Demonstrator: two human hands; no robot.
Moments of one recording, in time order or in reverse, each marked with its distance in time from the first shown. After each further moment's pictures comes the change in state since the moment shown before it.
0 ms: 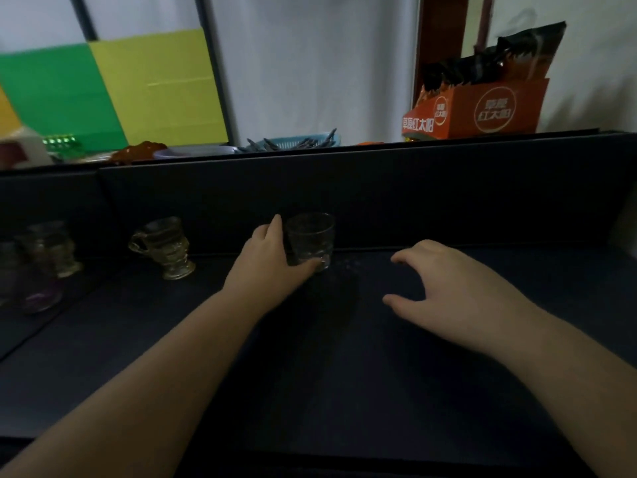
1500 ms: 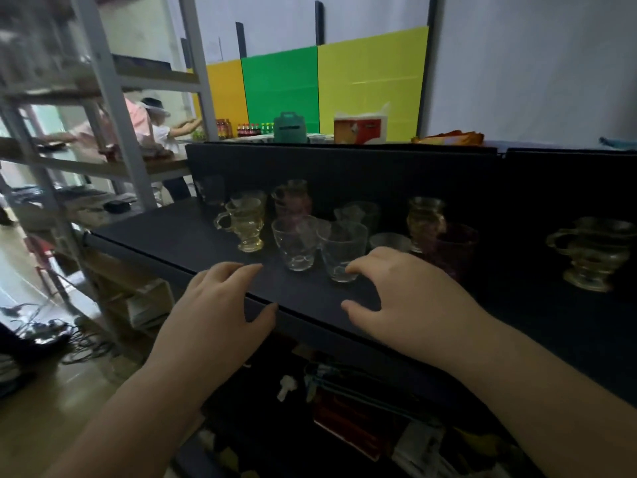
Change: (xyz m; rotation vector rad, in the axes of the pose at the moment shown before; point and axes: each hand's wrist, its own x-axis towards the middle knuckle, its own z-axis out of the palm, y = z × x) left_hand -0.200 -0.532 -0.295 0.308 0.261 -0.218; right_hand 0.100 -0.585 0.170 0.147 0.011 -0.591
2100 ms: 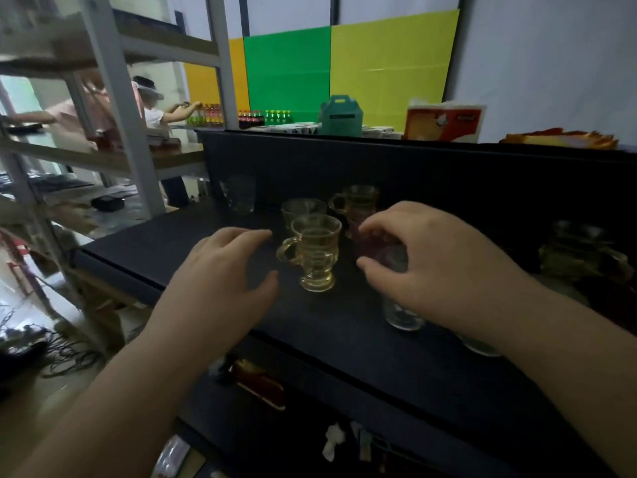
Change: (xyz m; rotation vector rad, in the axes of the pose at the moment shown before) left_hand 0.148 -0.168 0.020 -0.172 0.044 0.070; right_hand 0.193 -0.063 0.057 0.020 0.103 -0.002
